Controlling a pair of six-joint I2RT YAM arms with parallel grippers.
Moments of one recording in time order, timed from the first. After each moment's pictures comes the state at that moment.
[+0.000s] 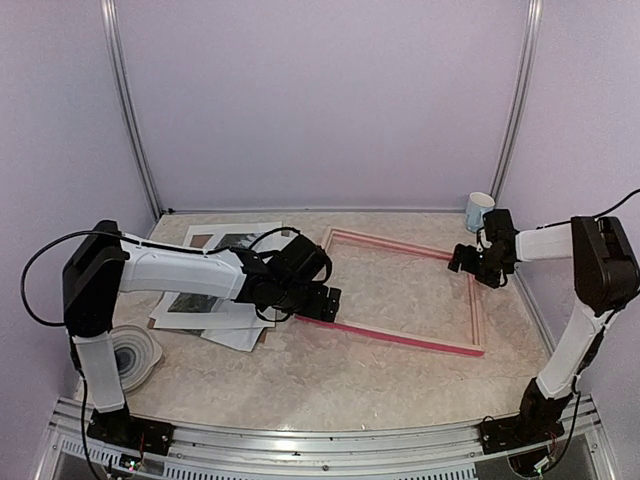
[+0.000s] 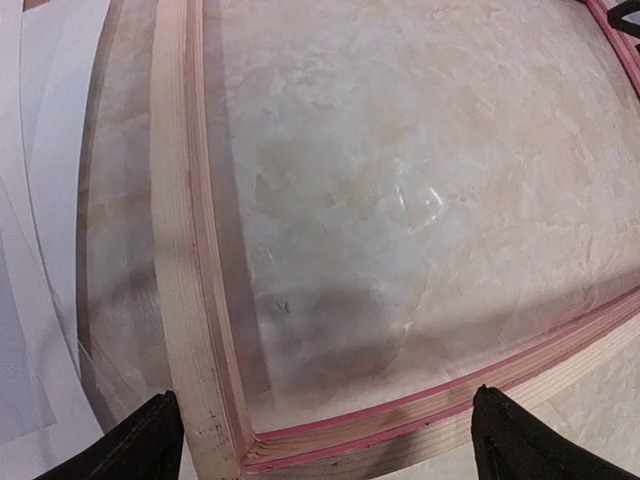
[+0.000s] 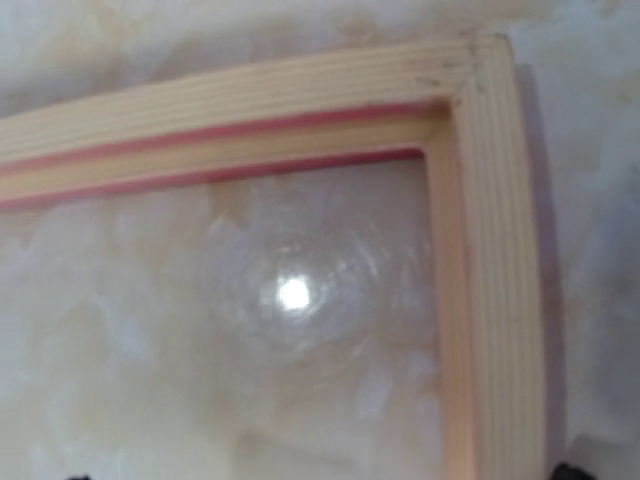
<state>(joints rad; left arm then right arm) -0.97 1.93 1.32 -0.32 -0.23 -0.53 0.06 1.78 1.01 -0.16 -0.08 0.43</state>
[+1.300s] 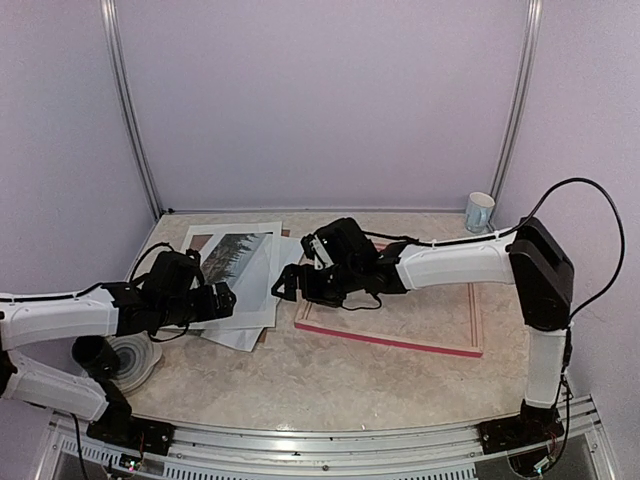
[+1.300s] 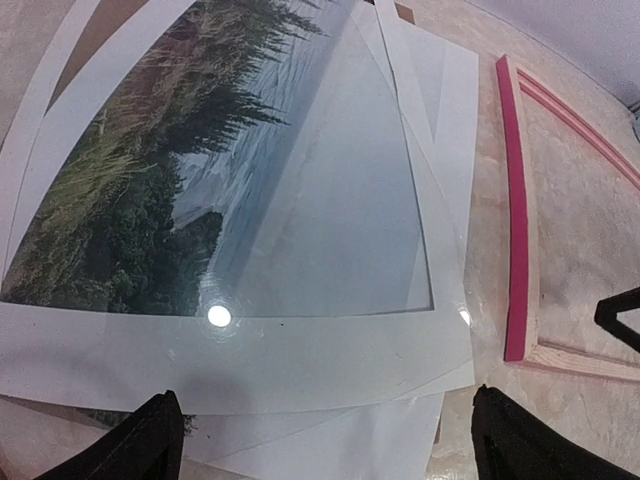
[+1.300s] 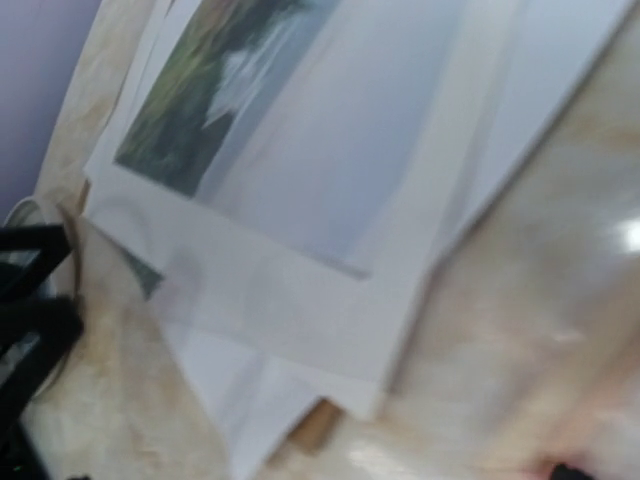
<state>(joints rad) -0.66 1.19 0.59 -0.18 -0.27 -0.66 0.94 1.98 1.41 -0.08 -0.21 0.75</state>
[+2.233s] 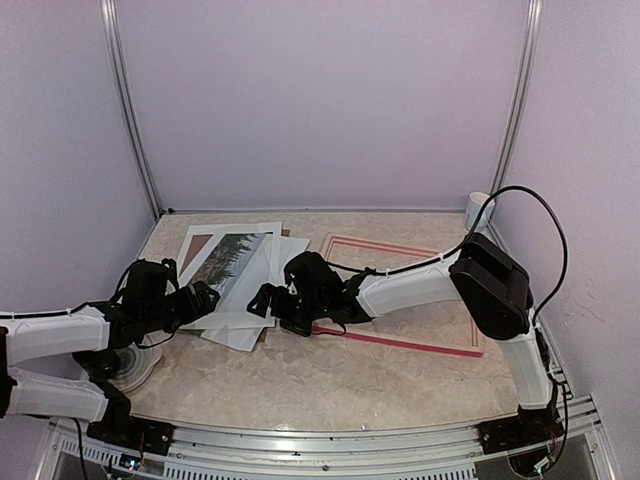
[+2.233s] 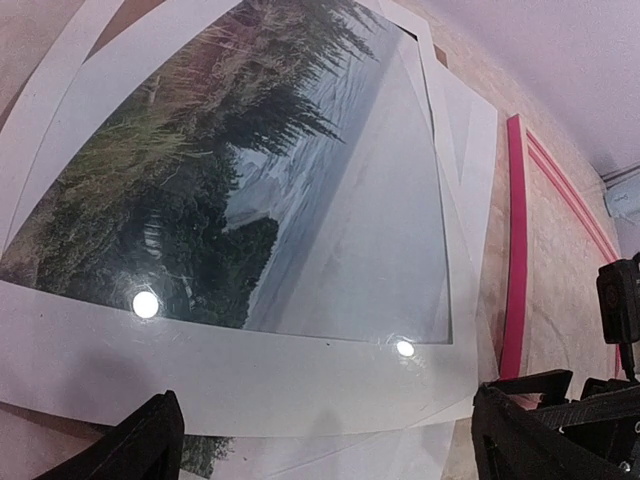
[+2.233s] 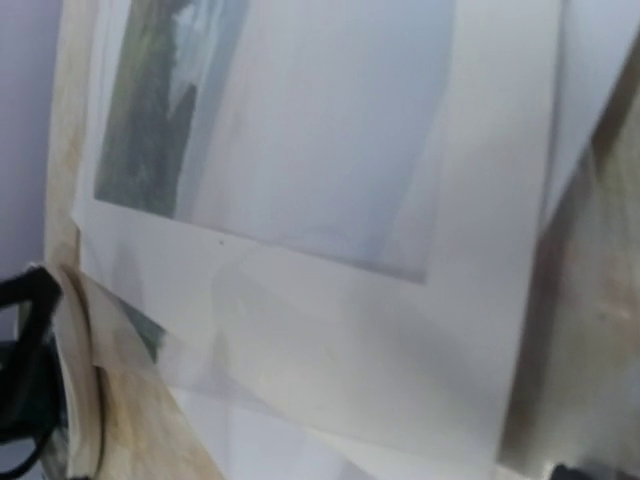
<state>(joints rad) -0.43 1.09 0.39 0.06 -0.06 -0.73 1.04 2.23 1.52 0.10 -0.15 1.09</state>
